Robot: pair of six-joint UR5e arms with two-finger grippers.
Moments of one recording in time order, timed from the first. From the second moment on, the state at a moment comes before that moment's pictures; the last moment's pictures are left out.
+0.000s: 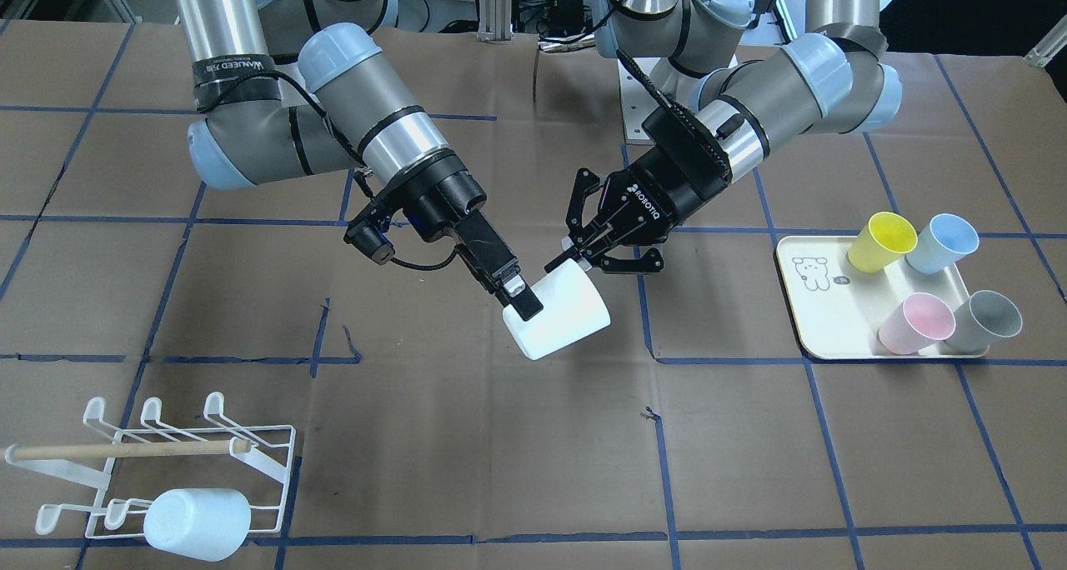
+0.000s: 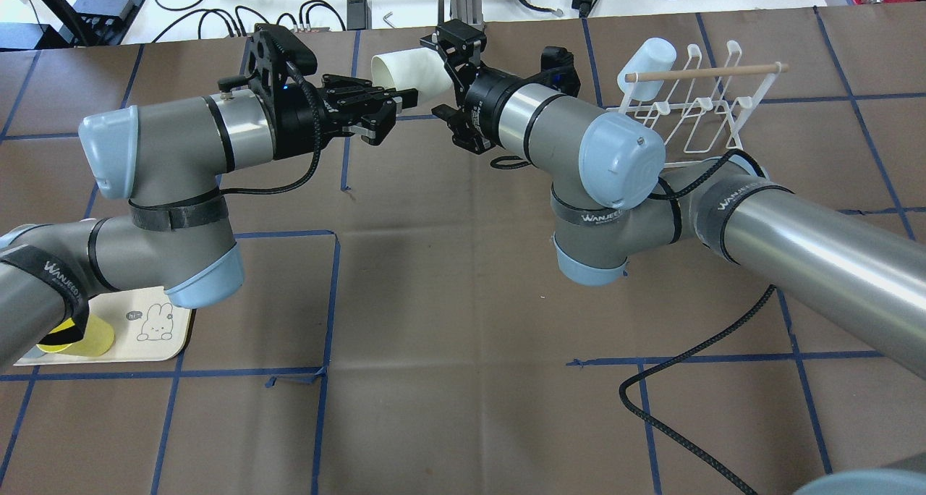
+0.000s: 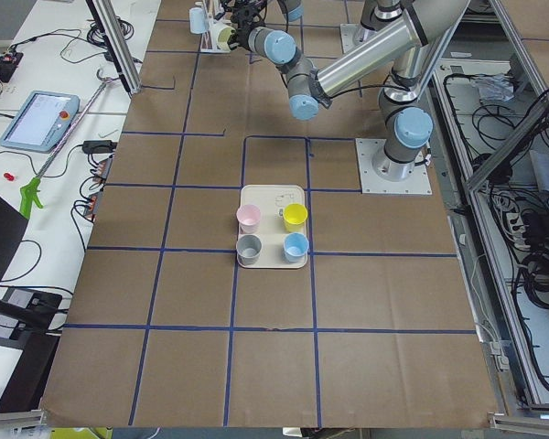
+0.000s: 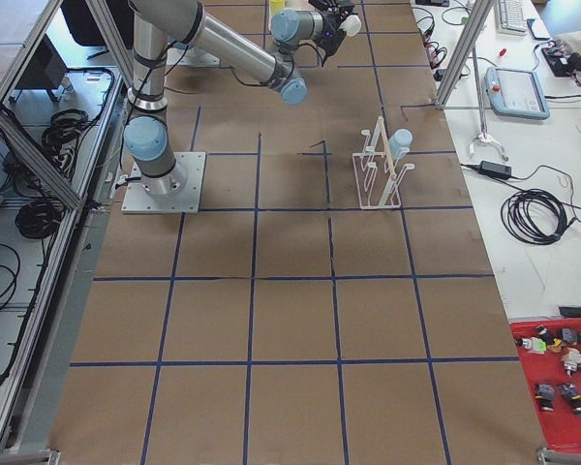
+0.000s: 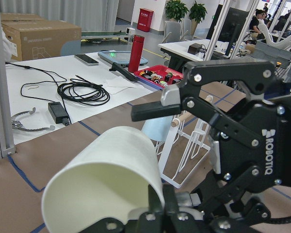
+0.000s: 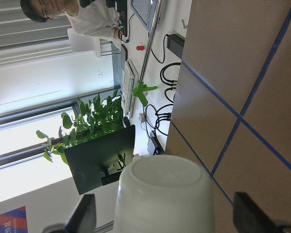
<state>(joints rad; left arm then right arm) -1.48 -1.72 -2.10 -0.07 0.60 0.43 1.83 -1.19 1.92 -3.47 -1.15 1.63</state>
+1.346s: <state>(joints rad) -1.48 -1.72 -2.10 -0.07 0.60 0.40 1.85 -1.15 1.87 -3.48 -1.14 1.63</state>
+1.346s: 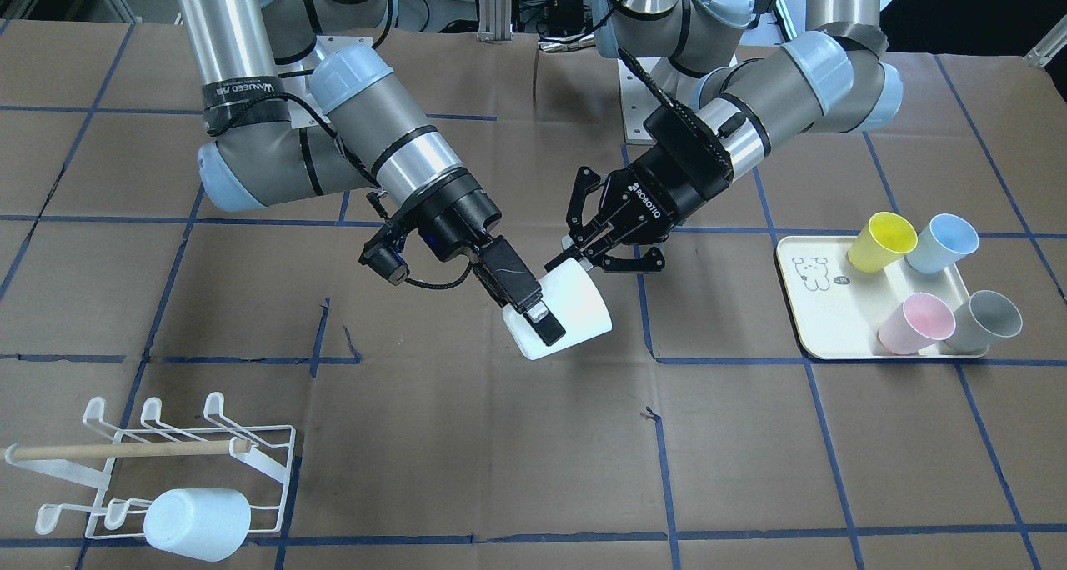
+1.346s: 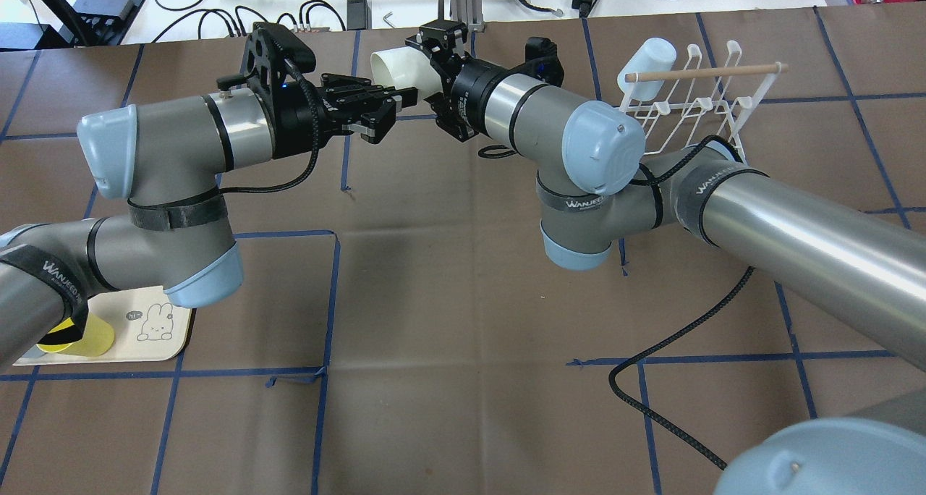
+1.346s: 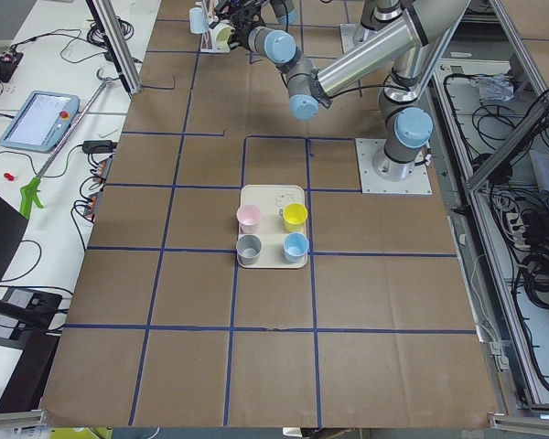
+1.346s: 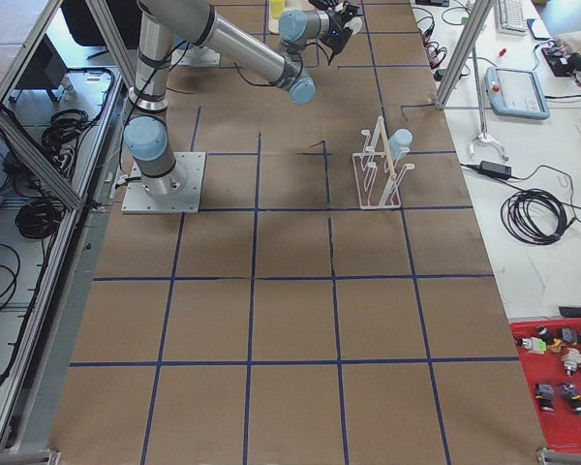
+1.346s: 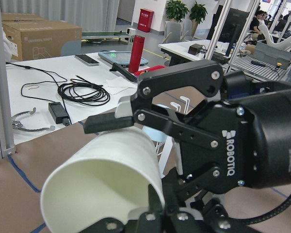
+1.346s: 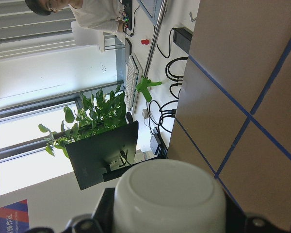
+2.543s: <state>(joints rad) -1.29 -1.69 -2.13 0.02 0.63 0.26 1.80 -1.15 1.86 -3.48 -1.15 1.61</state>
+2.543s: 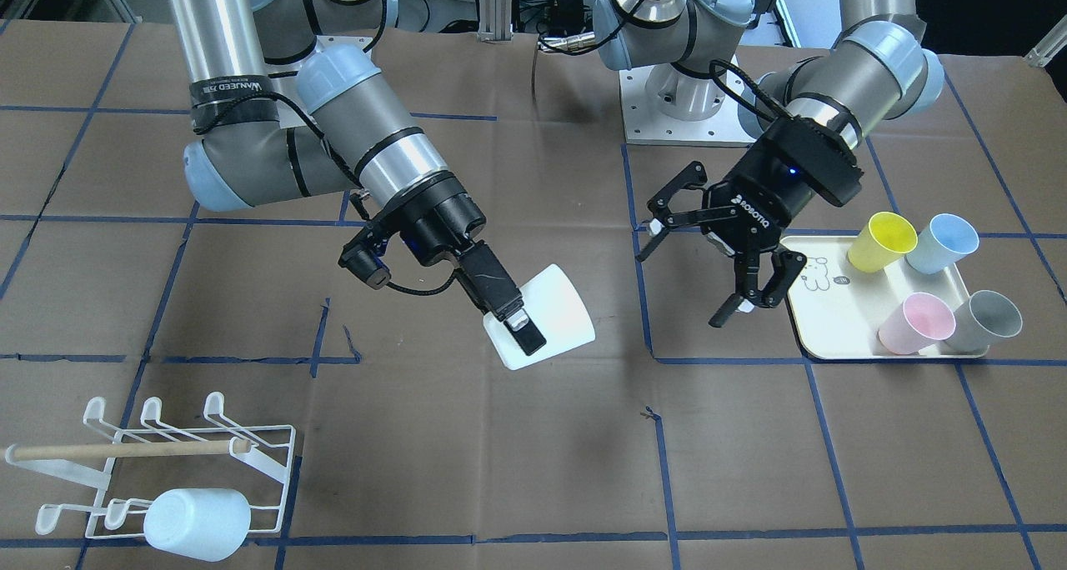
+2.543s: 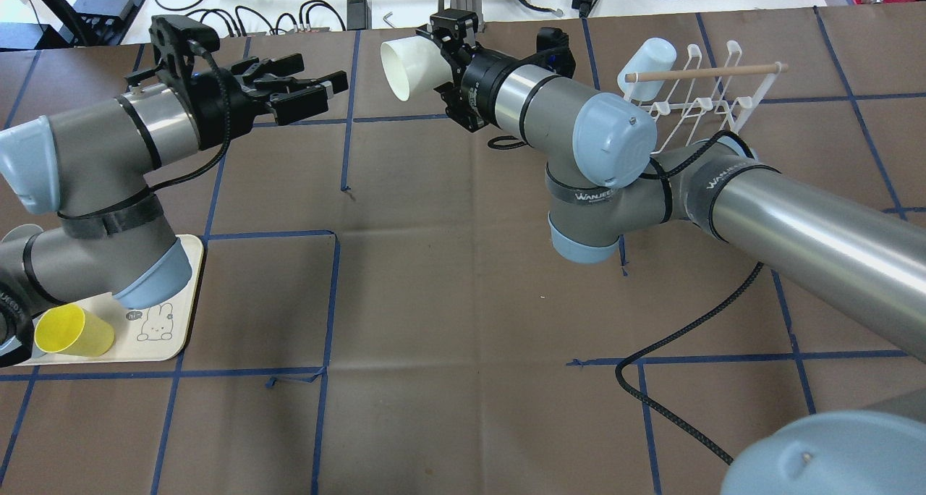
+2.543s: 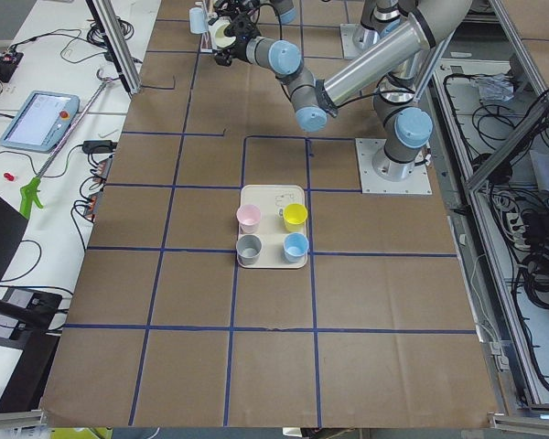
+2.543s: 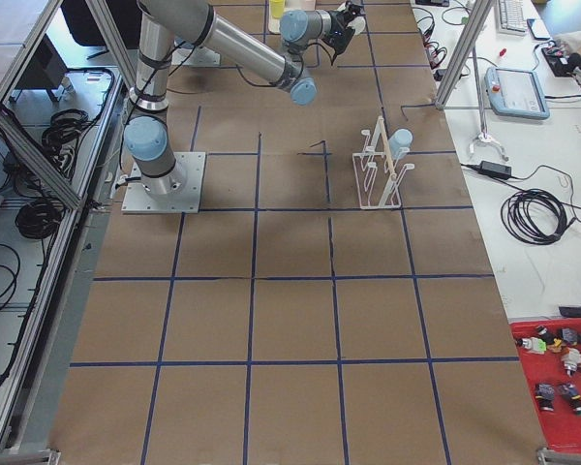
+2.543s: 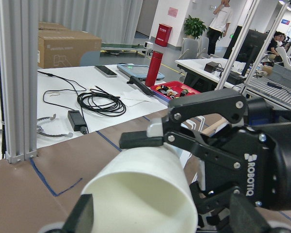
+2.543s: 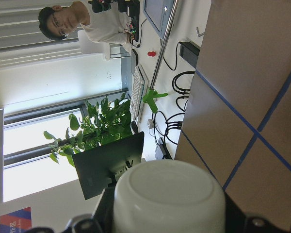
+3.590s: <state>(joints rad) -1.46 -1.72 -1.65 -0.93 1.37 0.04 1.52 -1.17 1.80 -3.47 -1.30 0.84</state>
